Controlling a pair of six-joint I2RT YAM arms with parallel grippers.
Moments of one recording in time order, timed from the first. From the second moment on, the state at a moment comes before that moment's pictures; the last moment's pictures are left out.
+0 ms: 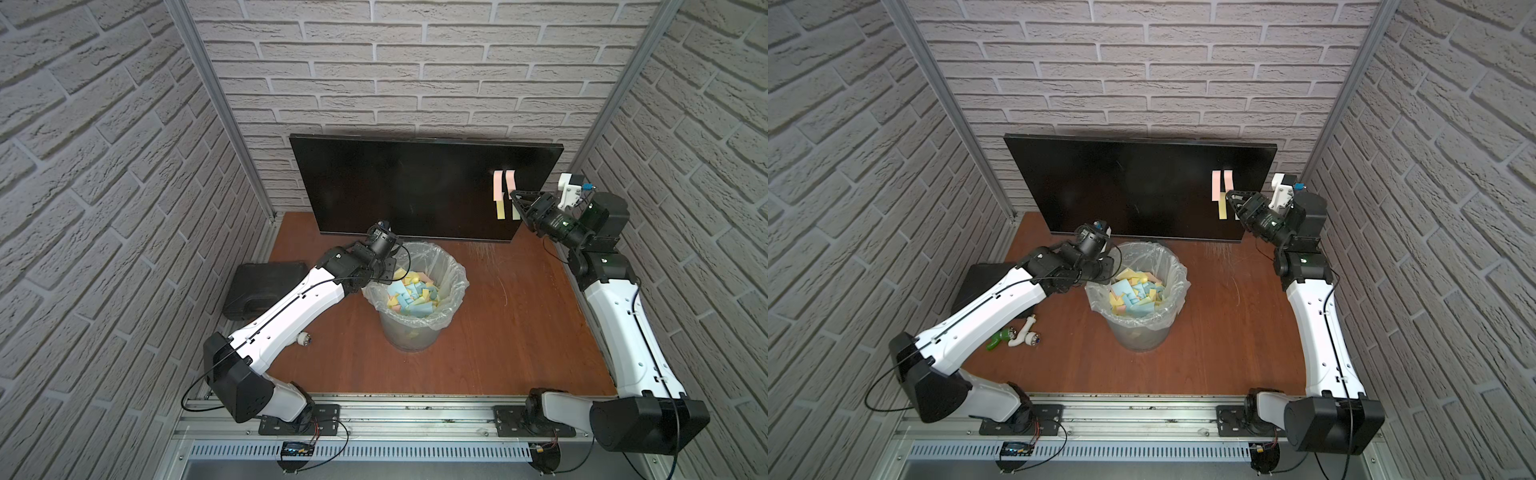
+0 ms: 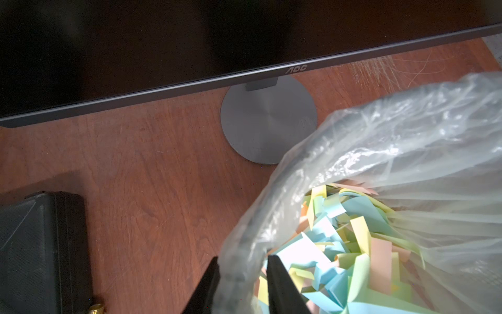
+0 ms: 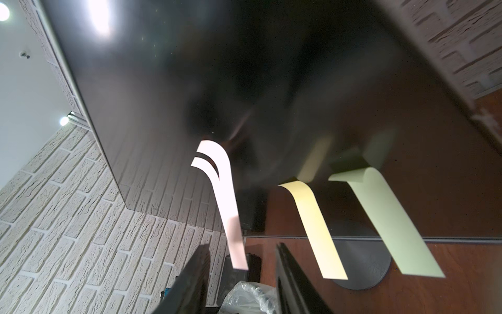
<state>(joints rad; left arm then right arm) -0.62 1.45 1.44 -0.90 -0.24 -0.36 -0.13 1.25 1.36 -0.23 -0.61 0.98</state>
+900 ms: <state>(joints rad) -0.62 1.45 1.45 -0.89 -0.24 -0.37 -0.13 1.28 1.38 -0.17 -0.61 1.01</state>
